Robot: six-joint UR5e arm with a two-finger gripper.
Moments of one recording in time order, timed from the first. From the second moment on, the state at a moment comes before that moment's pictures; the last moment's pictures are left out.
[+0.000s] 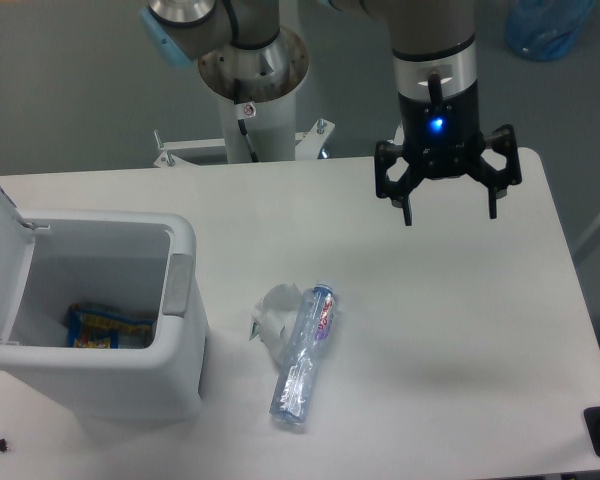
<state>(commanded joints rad) 2.62 -1.70 -1.52 -1.04 1.54 0.73</state>
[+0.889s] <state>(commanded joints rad) 2.56 -1.70 -1.71 -0.89 1.53 0.71</state>
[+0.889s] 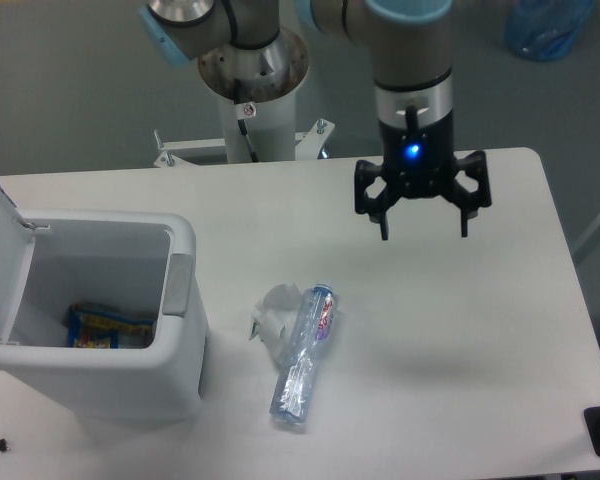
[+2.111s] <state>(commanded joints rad) 2.41 -1.85 -1.90 -0.87 1.54 1.08</state>
